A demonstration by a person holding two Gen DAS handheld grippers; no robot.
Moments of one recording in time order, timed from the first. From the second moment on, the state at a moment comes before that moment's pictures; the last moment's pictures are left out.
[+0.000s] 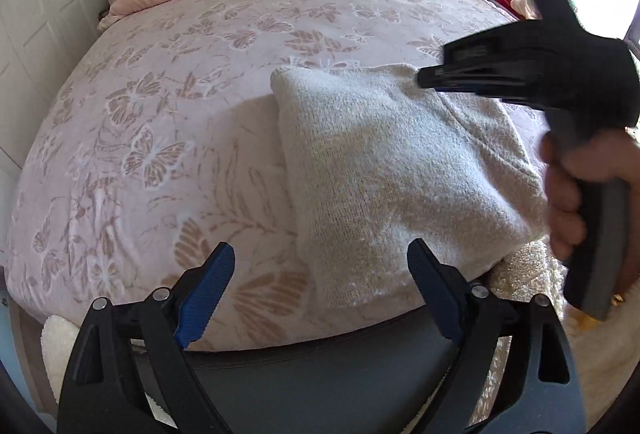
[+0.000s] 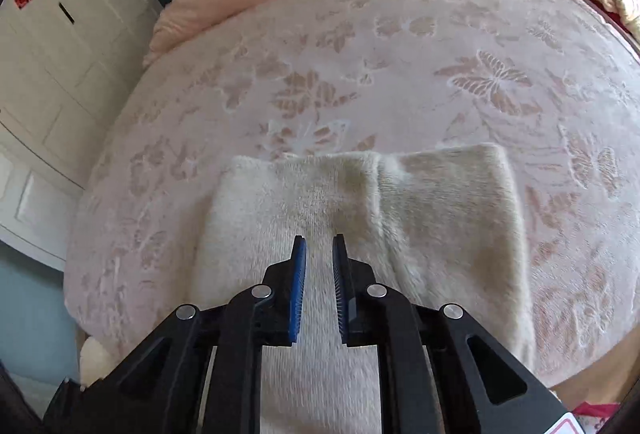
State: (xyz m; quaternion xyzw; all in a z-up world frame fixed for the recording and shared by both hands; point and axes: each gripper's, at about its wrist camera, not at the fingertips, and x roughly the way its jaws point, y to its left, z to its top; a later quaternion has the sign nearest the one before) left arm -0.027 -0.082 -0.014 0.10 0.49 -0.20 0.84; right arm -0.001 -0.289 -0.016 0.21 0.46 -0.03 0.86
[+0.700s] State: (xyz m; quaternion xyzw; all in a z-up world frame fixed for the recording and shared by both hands) left arm -0.029 -0.069 -0.017 0.07 0.51 -0.14 0.85; right arm -0.069 -0.262 -0.008 0.23 0.46 0.03 0.86
